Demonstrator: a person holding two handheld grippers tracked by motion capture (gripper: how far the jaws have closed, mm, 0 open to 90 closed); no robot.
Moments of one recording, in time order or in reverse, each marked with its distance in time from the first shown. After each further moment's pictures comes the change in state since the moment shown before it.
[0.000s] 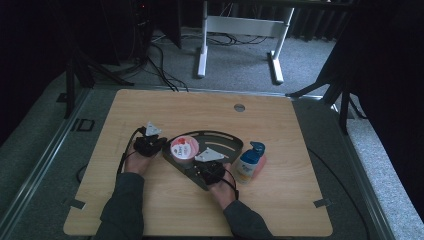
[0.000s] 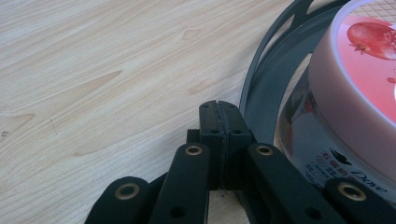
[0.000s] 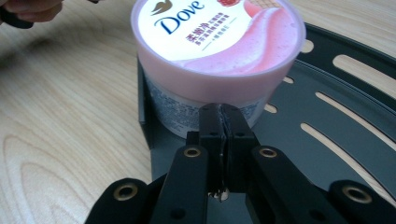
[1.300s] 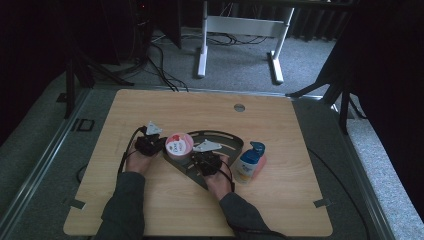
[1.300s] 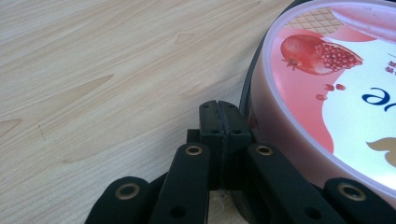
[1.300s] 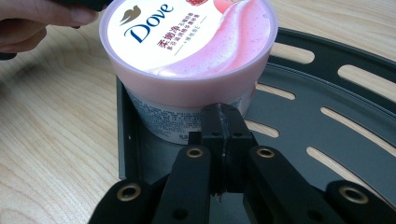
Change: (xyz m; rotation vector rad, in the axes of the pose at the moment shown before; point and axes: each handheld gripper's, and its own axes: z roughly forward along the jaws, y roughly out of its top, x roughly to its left) left arm -0.001 0.003 0.003 -0.006 -0.025 -0.010; right arm -0.010 0.016 0.020 0.015 0.027 0.057
